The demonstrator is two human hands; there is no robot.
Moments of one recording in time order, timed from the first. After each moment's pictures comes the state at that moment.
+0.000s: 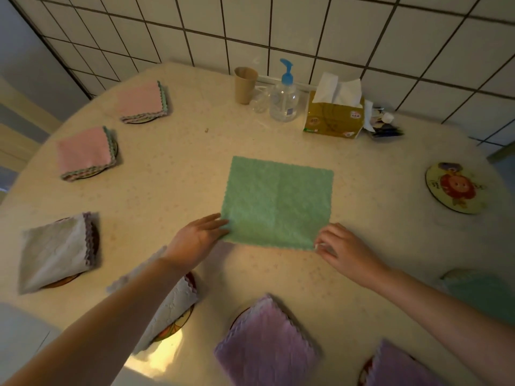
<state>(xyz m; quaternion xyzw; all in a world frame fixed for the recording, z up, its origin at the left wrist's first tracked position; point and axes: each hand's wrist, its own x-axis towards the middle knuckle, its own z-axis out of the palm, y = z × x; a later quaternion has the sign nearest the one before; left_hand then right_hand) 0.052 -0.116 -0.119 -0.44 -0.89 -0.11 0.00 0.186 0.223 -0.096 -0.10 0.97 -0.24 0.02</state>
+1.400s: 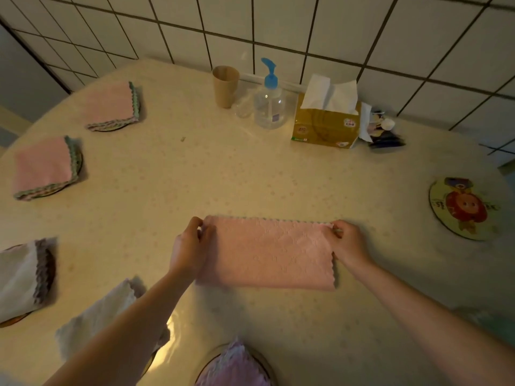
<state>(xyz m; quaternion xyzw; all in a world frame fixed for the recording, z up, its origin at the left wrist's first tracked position) 0.030 -0.026 -0.130 0.06 -0.92 -0.37 -0.13 0.110 0.283 -0.144 0.32 0.85 -0.42 0.03</state>
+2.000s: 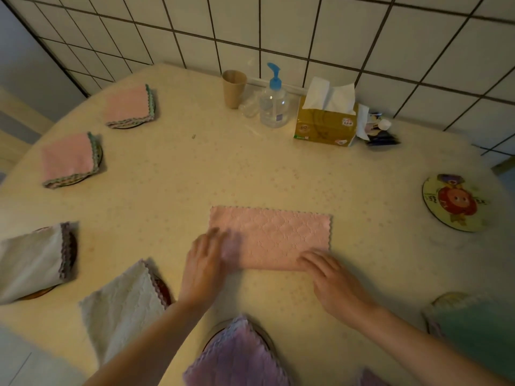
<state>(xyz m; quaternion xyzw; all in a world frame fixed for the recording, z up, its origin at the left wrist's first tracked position) 0.112 -0.040 -0.125 -0.19 -0.95 -0.23 -0.02 0.213 0.240 -0.132 -0.11 0.98 -0.14 0.03</state>
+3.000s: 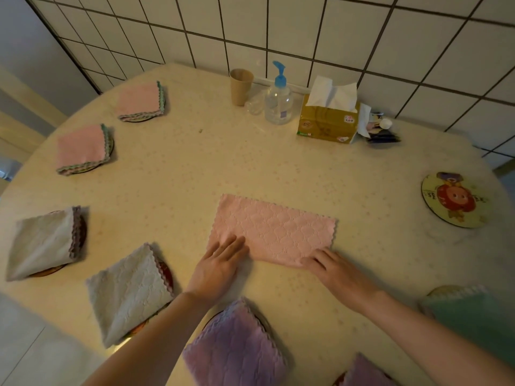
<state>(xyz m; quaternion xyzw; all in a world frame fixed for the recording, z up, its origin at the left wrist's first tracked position) 0.137 -0.042 -0.144 -0.34 -0.93 -0.02 -0.11 0.217 0.252 -0.108 -0.20 0.97 -0.07 0.08</state>
